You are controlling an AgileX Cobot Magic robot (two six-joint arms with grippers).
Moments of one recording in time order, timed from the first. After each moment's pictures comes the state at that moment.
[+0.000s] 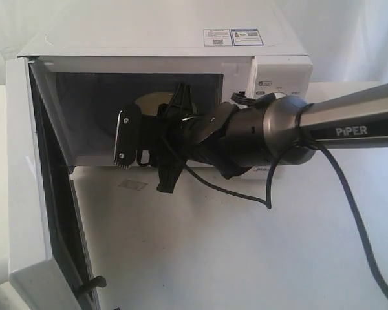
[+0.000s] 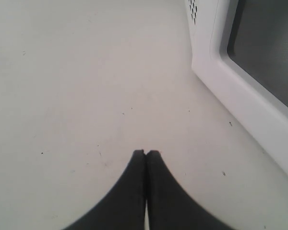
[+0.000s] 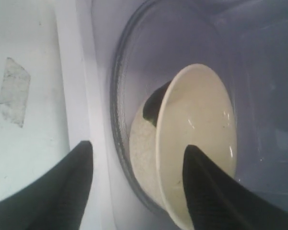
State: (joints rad) left arm 0.06 0.00 0.02 -0.16 0.42 0.16; right arm 0.65 1.94 -1.21 1.17 -0.19 -2.12
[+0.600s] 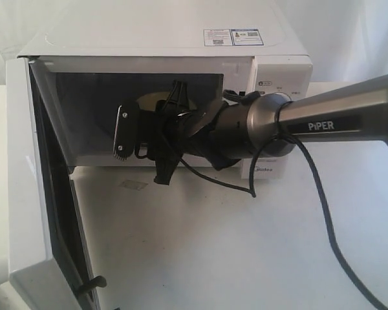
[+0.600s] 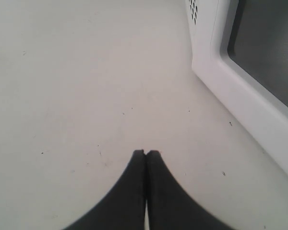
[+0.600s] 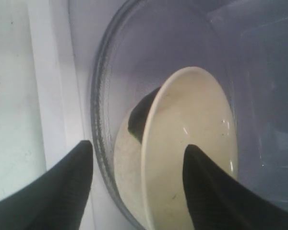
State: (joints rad) left arm 0.06 0.00 0.02 -0.16 0.42 0.16; right arm 0.63 2.03 -1.31 1.17 -0.18 -2.12
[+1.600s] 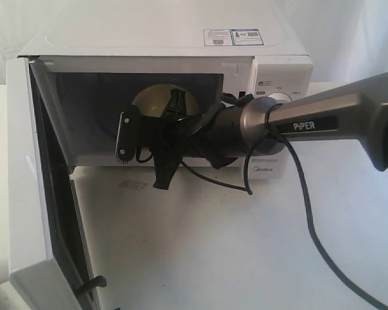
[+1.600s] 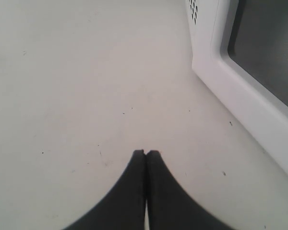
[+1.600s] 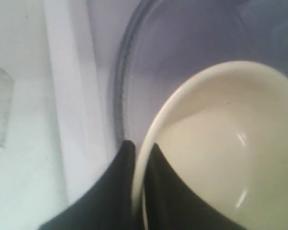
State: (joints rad) left arm 0.06 0.00 0.02 -0.16 0.42 0.16; right arm 0.60 2.10 -1.36 1.17 -0.09 -2.11
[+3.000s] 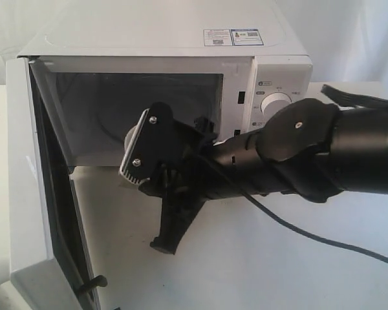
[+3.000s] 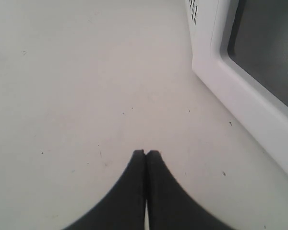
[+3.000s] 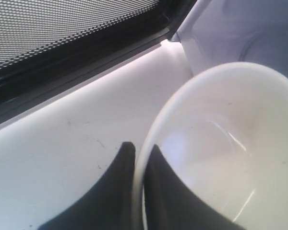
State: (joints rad) left arm 0.06 0.00 0.02 -0.16 0.42 0.16; right arm 0.68 1.58 -0.92 1.12 0.22 -1.64
